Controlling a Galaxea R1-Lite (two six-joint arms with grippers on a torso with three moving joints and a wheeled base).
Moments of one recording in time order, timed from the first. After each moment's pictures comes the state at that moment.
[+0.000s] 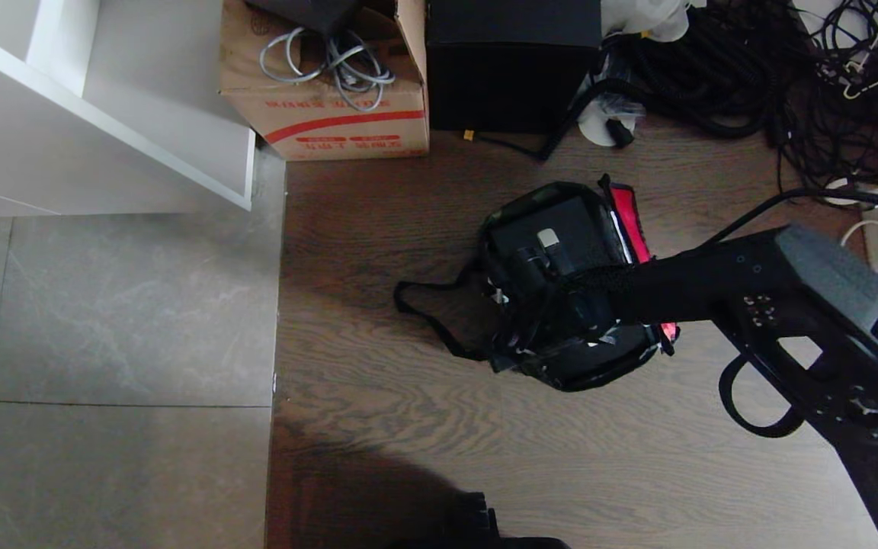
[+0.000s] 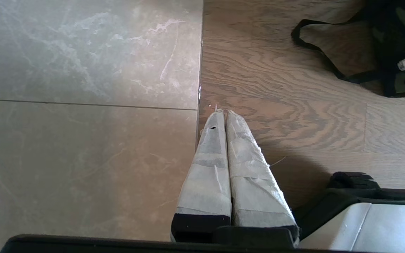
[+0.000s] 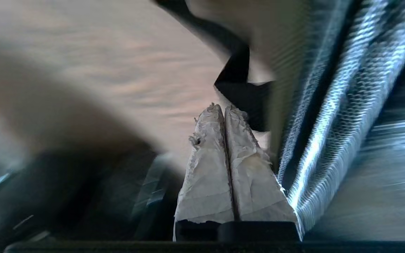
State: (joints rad) left arm 0.00 0.00 0.00 0.00 0.00 0.00; right arm 0.56 2.37 -1.75 0.25 -0.18 0.09
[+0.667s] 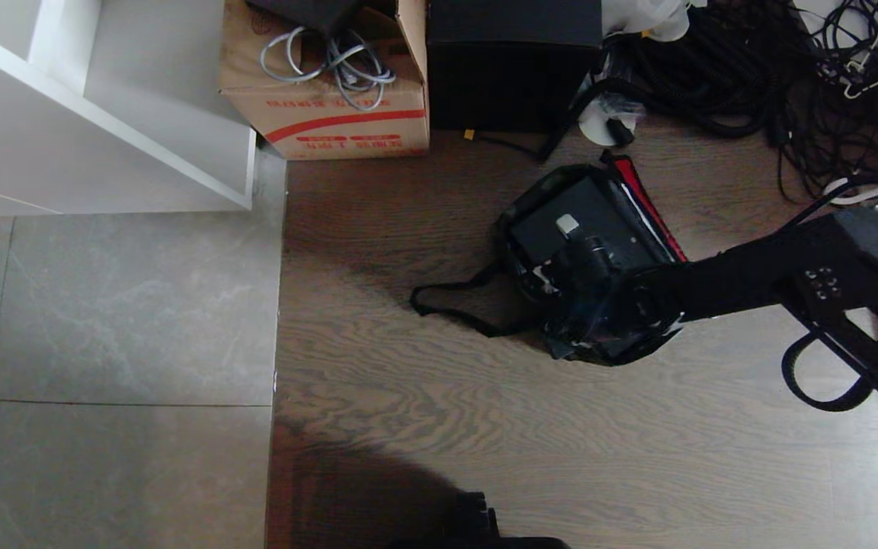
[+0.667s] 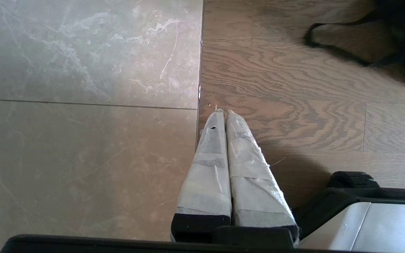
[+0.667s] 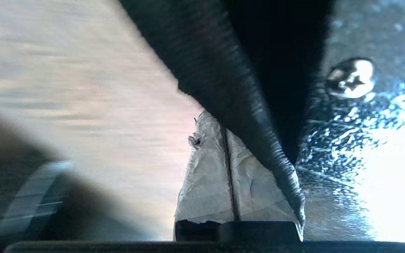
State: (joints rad) left arm 0.00 0.00 0.00 0.00 0.00 0.00; right arm 0.37 2.27 -1.52 0.02 -0.27 -0.21
